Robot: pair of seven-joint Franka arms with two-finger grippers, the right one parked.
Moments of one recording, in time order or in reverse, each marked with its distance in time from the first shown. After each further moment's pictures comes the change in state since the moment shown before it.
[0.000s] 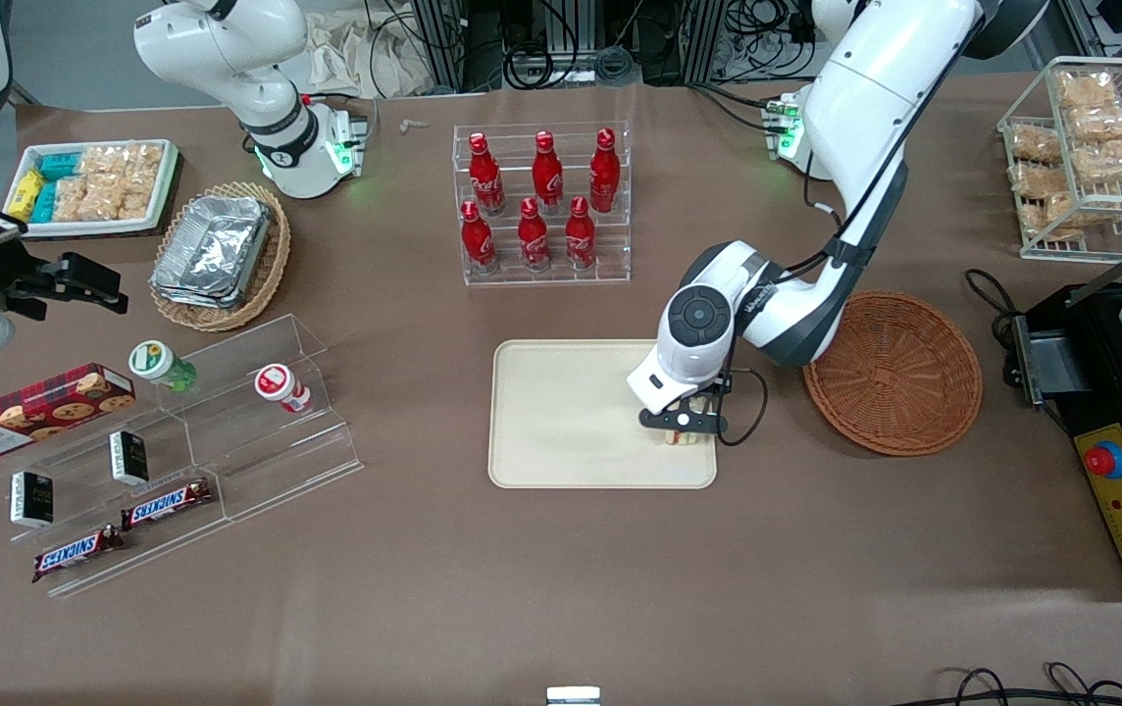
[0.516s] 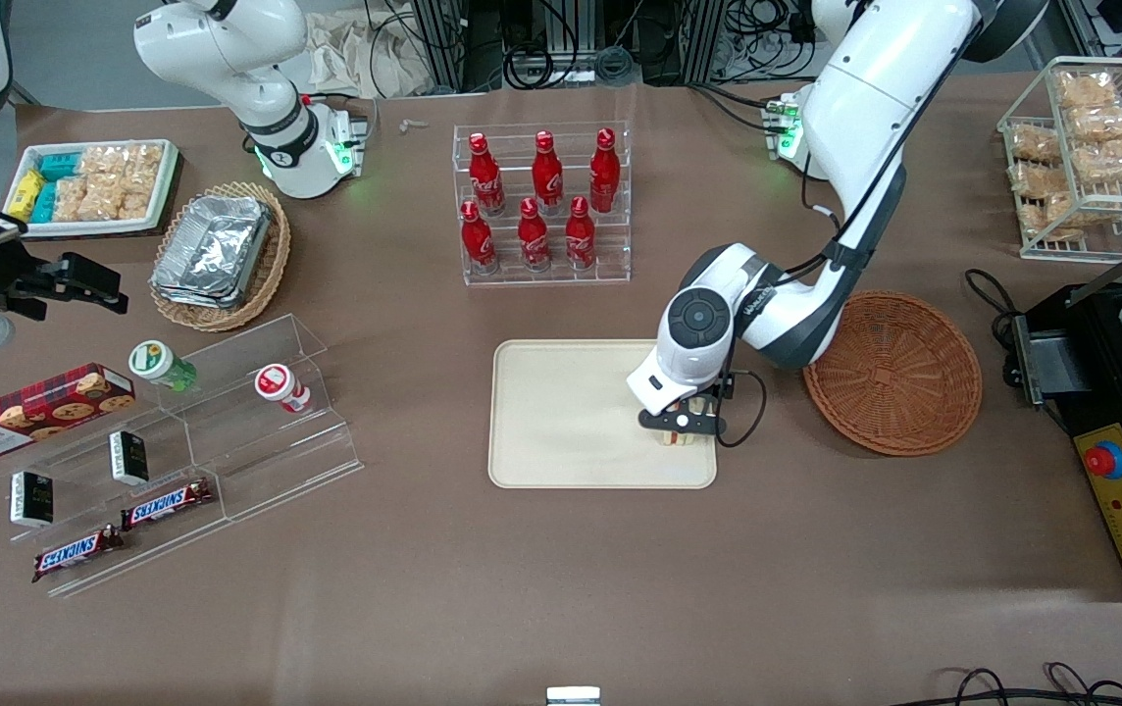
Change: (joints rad) arm 0.003 0.005 0.001 0.003 0.001 0.006 0.002
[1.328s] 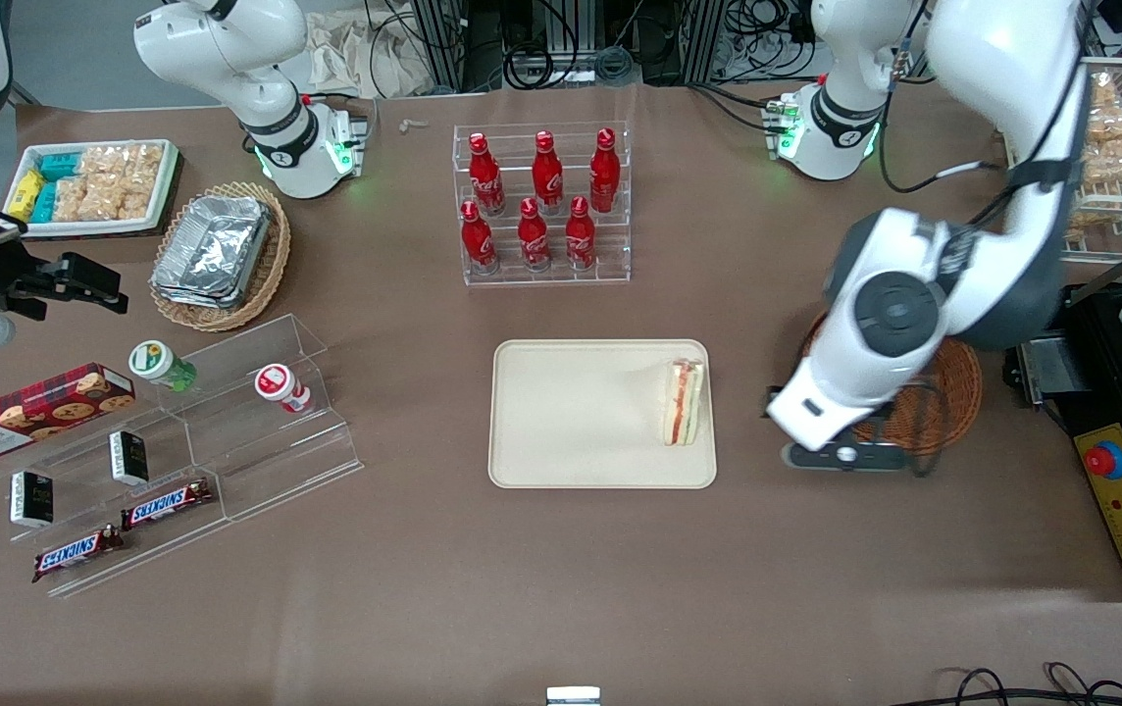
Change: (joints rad) arm 0.245 -0.209 0.009 0.230 0.000 -0.393 0.272
